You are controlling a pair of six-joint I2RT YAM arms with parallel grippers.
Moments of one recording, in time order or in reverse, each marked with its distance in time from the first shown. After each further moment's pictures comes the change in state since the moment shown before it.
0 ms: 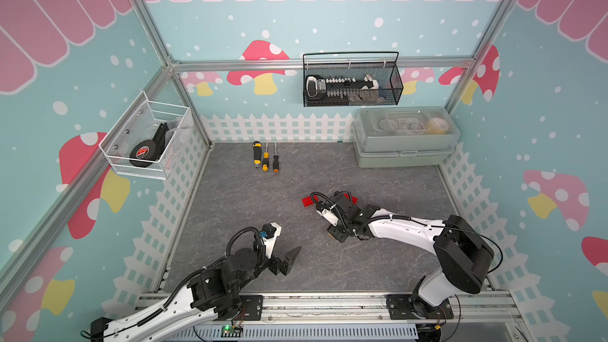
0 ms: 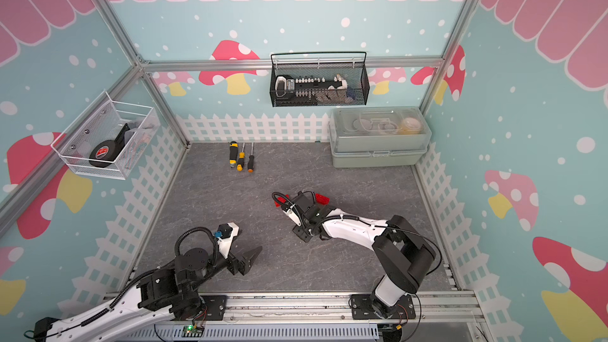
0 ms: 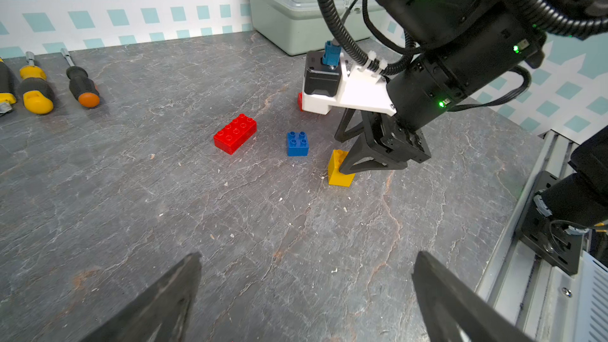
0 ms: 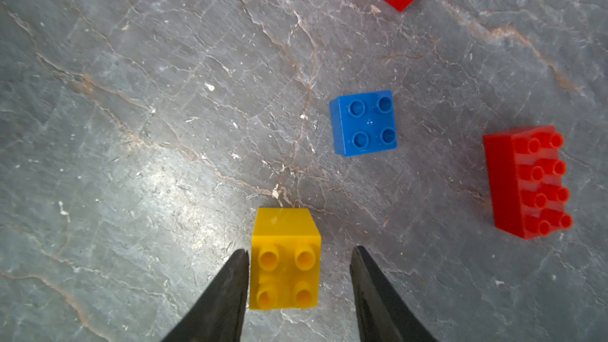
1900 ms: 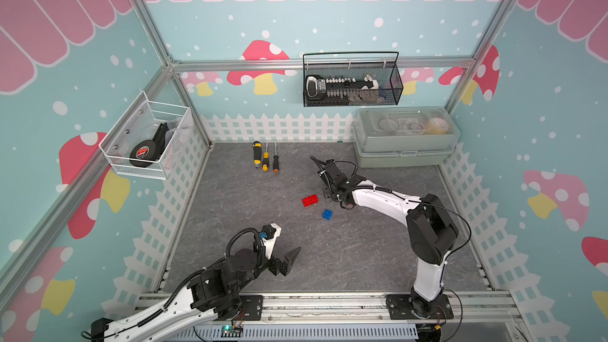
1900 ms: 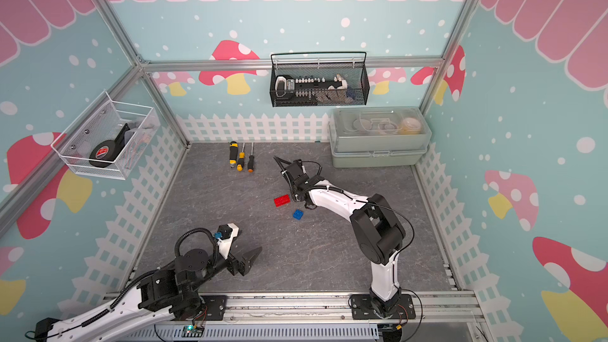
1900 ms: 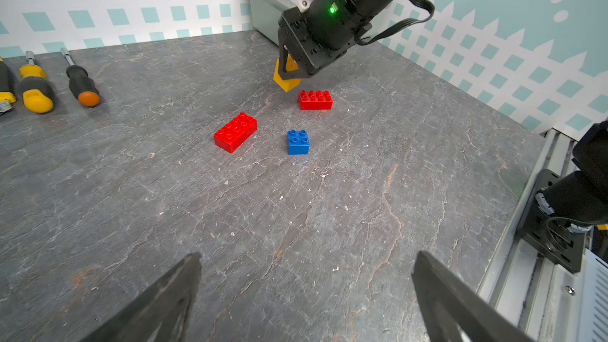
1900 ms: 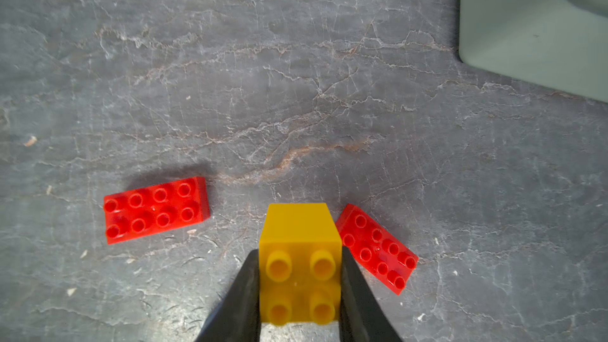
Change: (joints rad) left arm 0.000 -0.016 -0.014 0.000 0.000 0.004; right arm -0.122 0.286 0.459 -0.072 0.297 0.526
